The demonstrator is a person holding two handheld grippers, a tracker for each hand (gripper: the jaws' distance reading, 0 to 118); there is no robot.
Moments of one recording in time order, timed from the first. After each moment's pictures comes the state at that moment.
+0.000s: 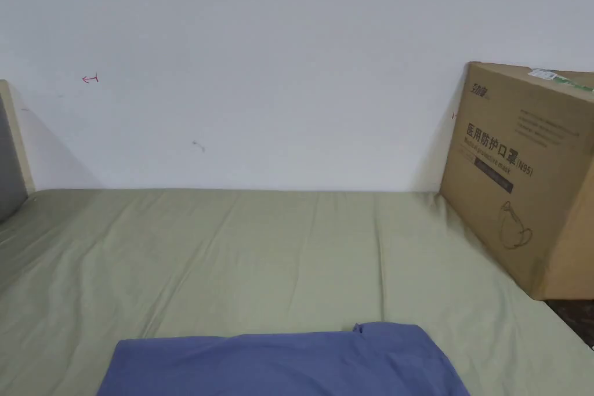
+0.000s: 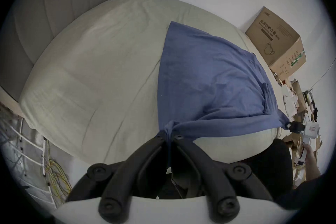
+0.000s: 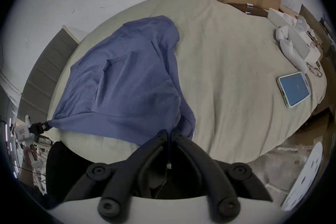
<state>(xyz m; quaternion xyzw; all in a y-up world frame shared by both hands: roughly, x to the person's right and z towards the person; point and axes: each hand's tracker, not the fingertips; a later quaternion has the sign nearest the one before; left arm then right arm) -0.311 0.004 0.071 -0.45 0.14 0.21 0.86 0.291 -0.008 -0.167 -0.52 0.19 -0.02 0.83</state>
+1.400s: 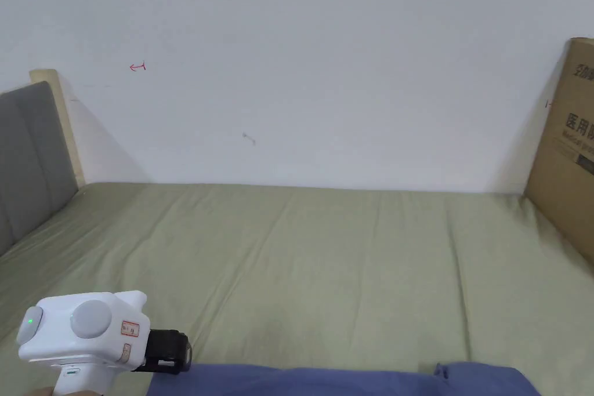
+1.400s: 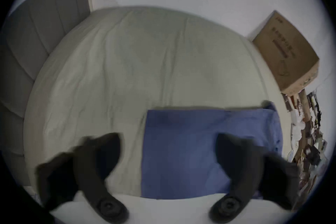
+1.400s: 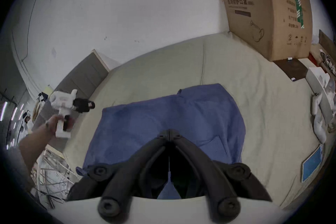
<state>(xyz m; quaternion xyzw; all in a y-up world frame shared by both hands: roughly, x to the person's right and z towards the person) -0.432 0.013 -0.278 -0.49 0.14 0.18 0.84 0.167 0.064 -0.286 -0.39 0.29 -0.07 0.87</state>
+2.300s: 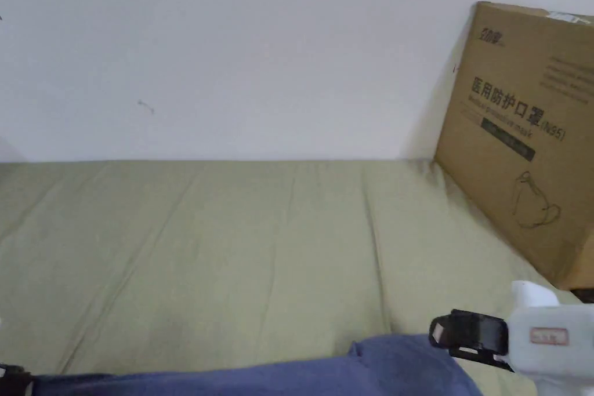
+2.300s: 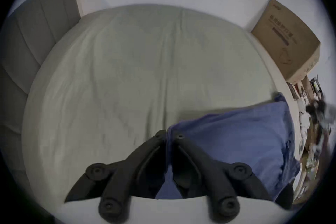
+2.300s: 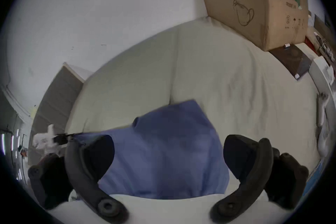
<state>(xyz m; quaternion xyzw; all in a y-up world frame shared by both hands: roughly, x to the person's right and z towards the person) -0.391 0.024 -0.256 -0.44 0.09 0.13 0.88 0.163 0.027 -0.486 -0.46 0.20 -0.10 0.86</state>
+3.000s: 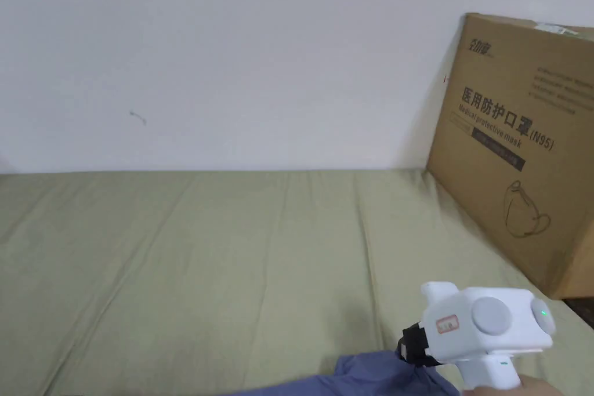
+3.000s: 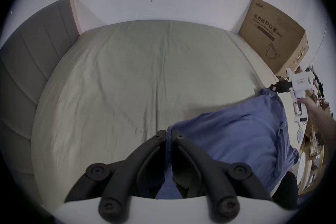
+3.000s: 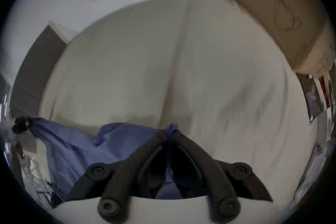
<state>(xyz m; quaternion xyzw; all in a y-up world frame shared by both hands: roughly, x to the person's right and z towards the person) -0.370 0.069 -0.221 -0.42 0.08 0.10 0.90 0.113 0.000 -0.524 -0.48 0.26 0.03 0.84</state>
